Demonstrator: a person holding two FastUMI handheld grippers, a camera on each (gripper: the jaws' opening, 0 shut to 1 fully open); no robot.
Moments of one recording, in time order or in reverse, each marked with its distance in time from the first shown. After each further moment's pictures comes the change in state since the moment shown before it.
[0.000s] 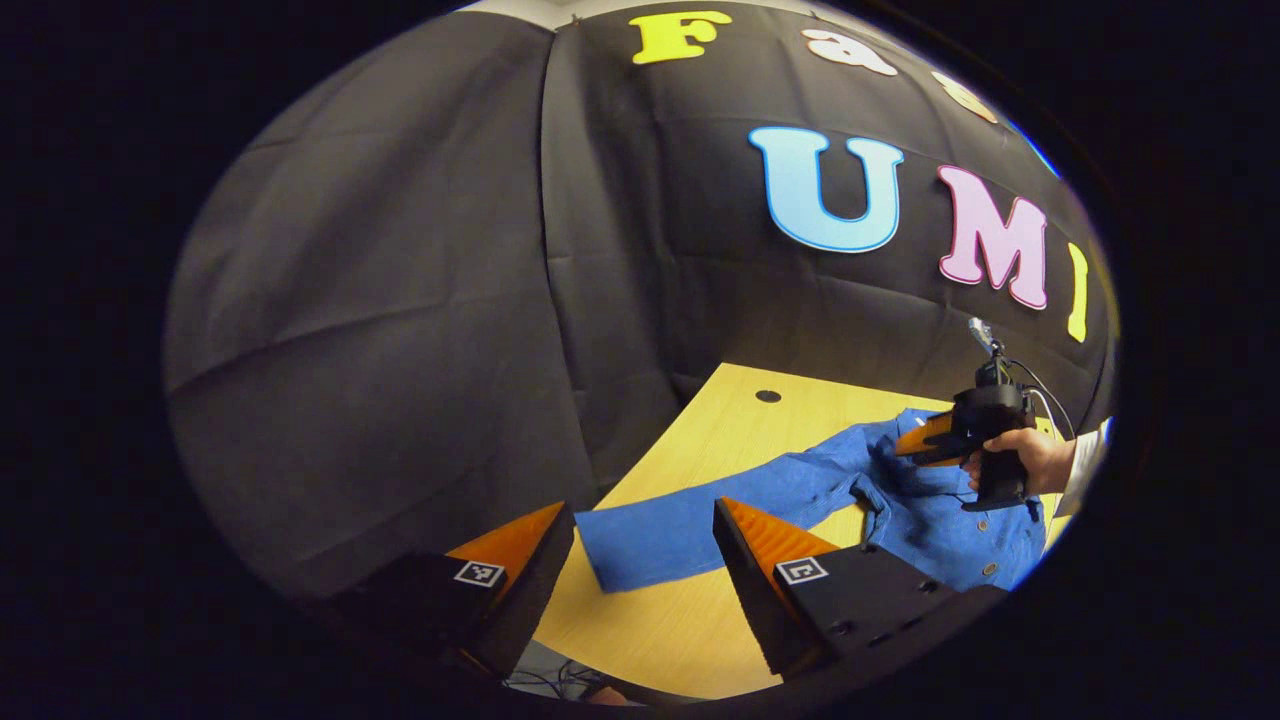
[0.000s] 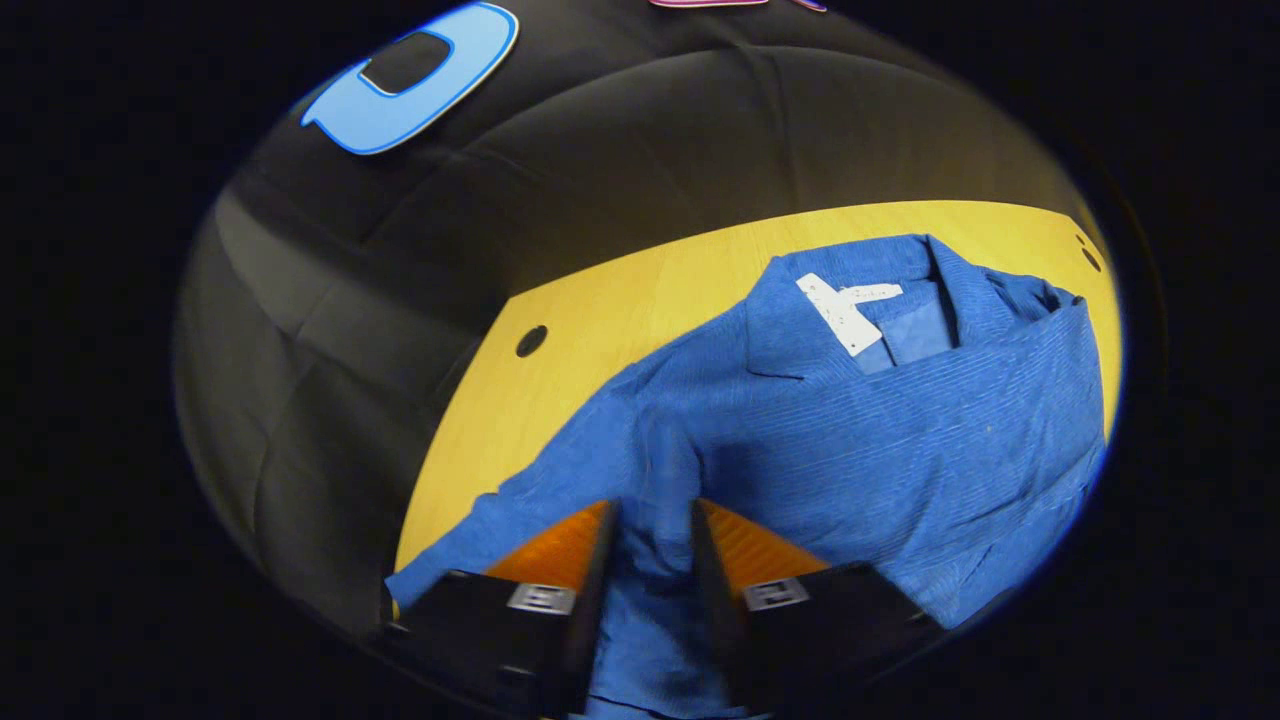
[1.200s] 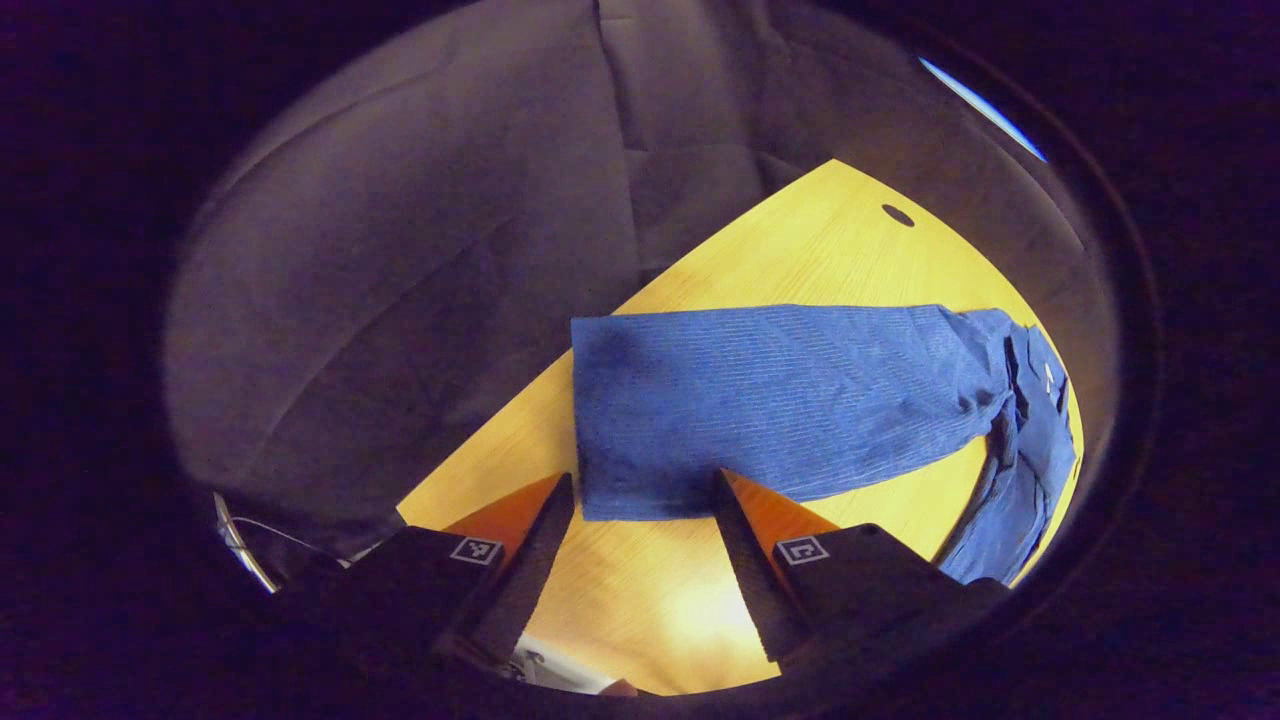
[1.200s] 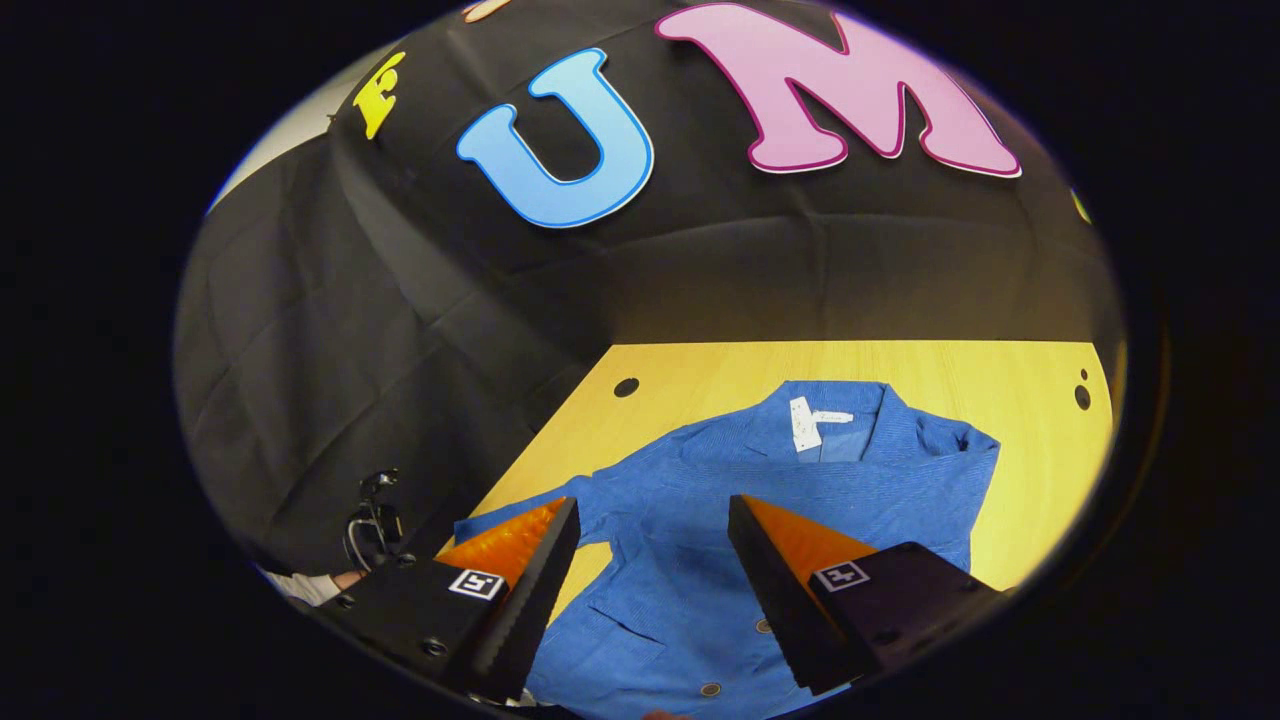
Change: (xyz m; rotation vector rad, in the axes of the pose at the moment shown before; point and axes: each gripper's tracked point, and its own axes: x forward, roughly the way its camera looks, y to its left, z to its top) left arm 0.104 0.006 -0.113 -0.136 0.717 0.112; right arm -0.206 0.005 0.061 -0.260 -0.100 0.173
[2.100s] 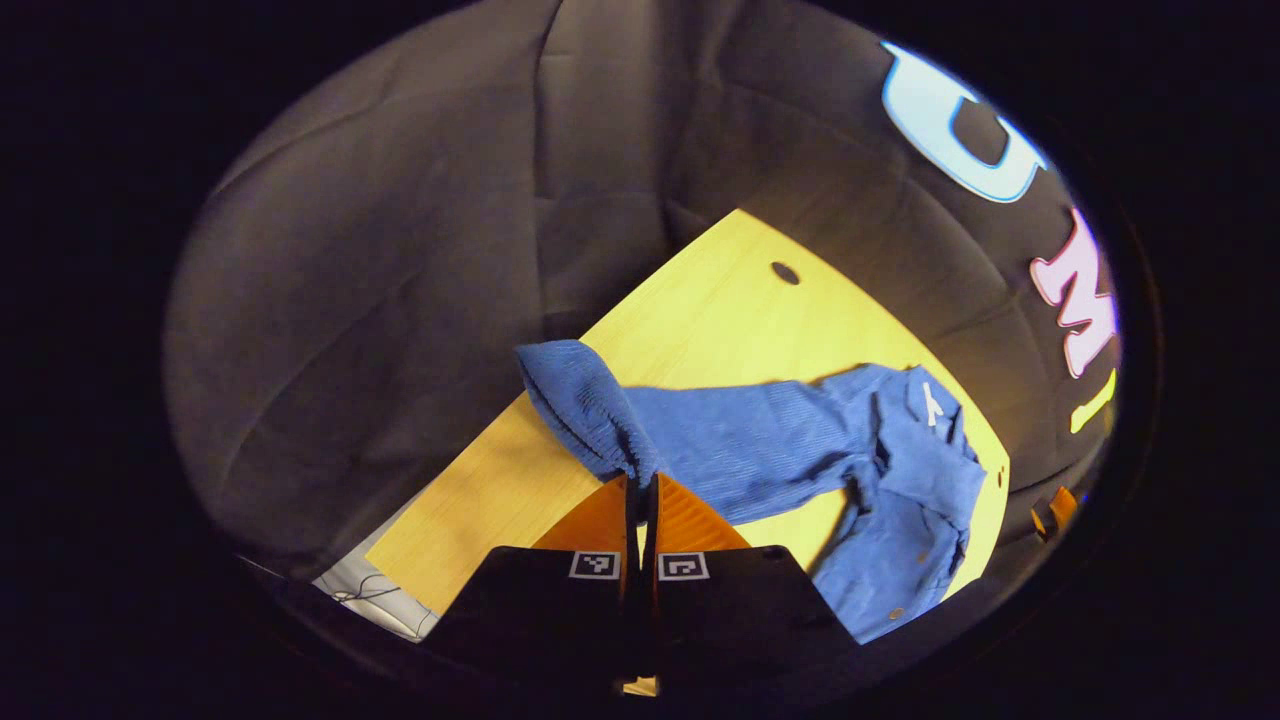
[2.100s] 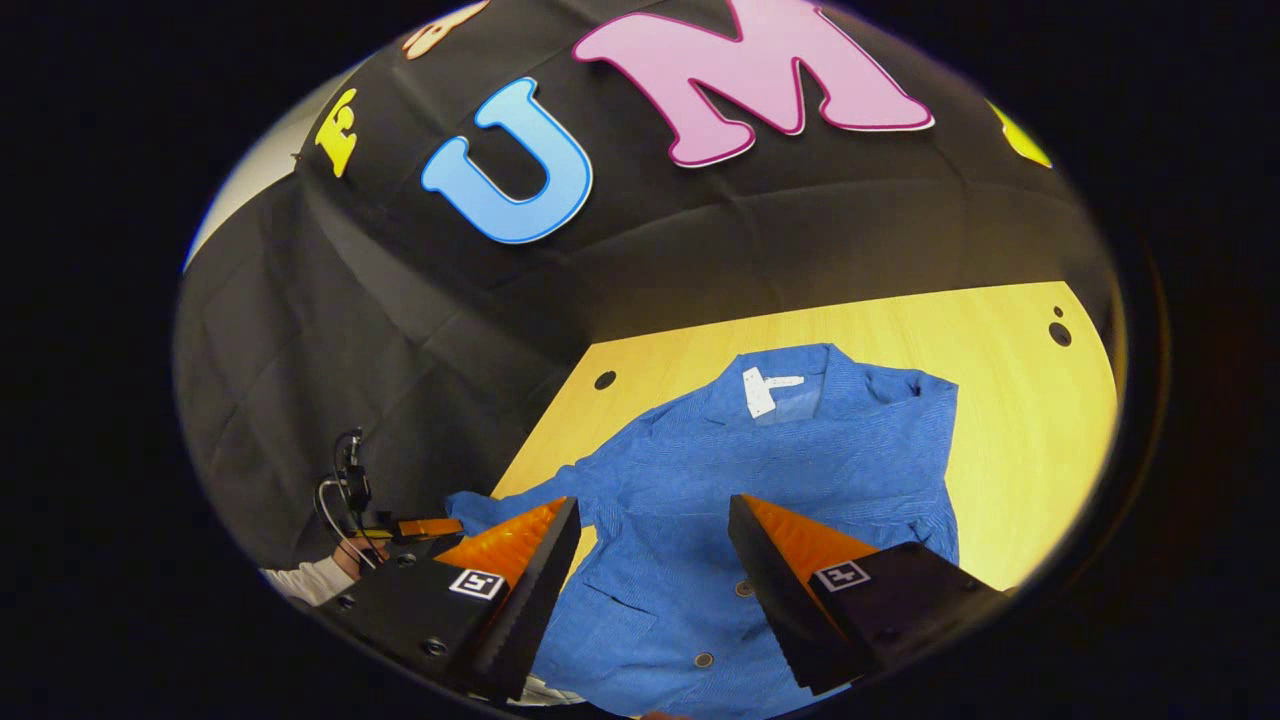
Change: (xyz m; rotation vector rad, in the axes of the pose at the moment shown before) left arm -0.094 -0.061 0.077 0.047 -0.142 -0.298; right arm -0.060 -0.052 -0.022 0.120 -0.011 -0.015
